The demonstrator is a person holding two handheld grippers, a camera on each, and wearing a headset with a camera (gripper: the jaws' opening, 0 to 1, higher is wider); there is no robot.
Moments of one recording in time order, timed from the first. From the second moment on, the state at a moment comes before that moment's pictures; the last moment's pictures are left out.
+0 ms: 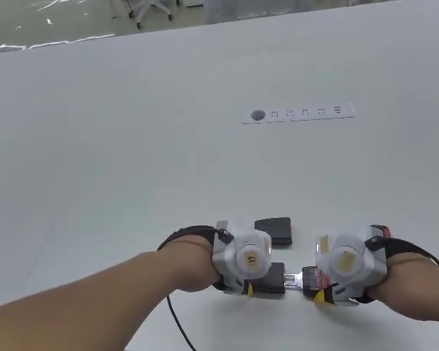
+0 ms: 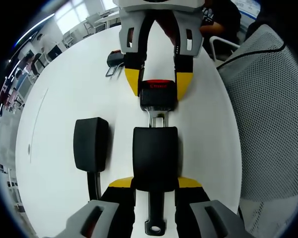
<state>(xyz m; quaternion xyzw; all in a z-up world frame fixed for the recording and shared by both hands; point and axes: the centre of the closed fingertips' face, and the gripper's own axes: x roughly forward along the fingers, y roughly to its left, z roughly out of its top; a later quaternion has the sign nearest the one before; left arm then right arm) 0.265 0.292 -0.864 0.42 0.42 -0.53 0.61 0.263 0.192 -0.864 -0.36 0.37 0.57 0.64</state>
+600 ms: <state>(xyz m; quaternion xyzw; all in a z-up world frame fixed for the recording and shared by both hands) 0.265 0.289 -0.865 0.42 0.41 -0.54 0.60 0.265 0.199 -0.864 -0.36 0.37 0.57 0.63</state>
